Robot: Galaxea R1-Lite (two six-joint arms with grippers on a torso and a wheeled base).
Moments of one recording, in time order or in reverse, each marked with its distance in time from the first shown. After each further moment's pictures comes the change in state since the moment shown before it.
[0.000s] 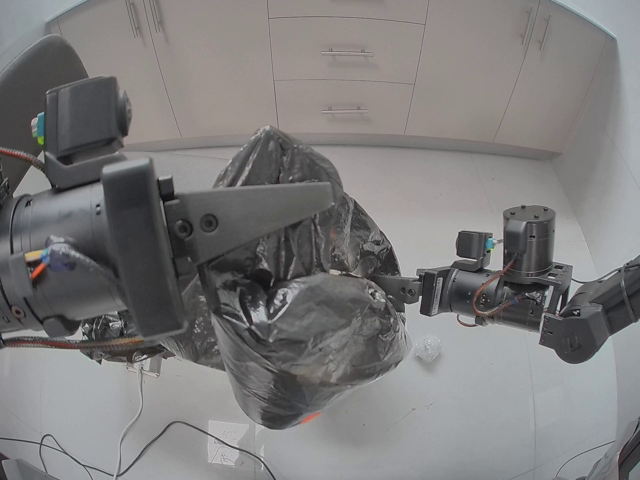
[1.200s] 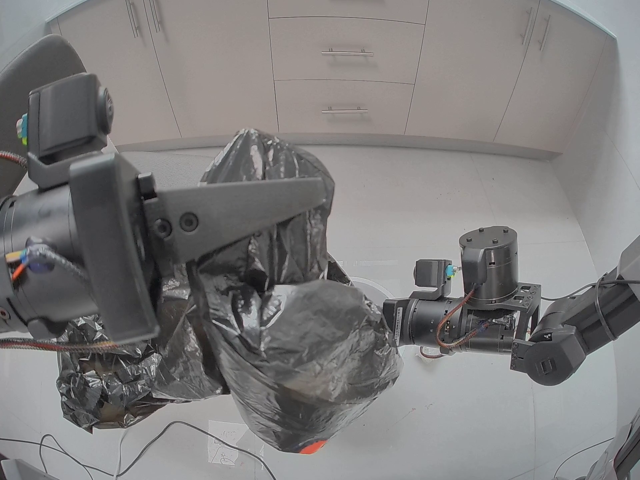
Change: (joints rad) left arm -0.001 -0.025 0.013 -0.009 -0.018 -0.015; right arm 0.124 0.076 -0.027 0.015 0.071 0.150
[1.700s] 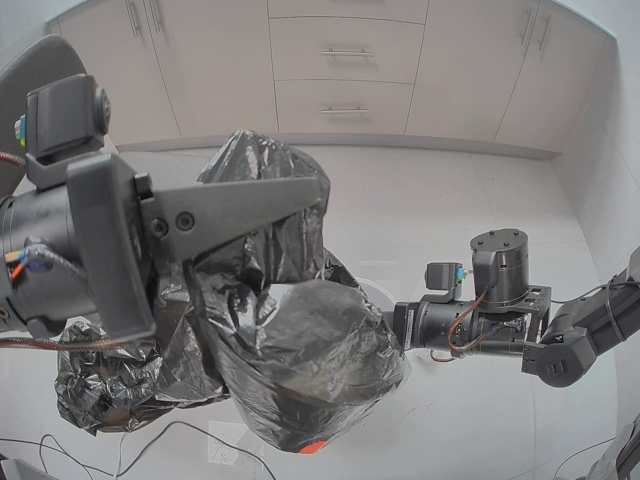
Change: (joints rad) left arm 0.006 -0.005 0.005 -0.002 0.000 0.001; right arm -0.010 -0.037 0.043 0.009 -0.004 0.024
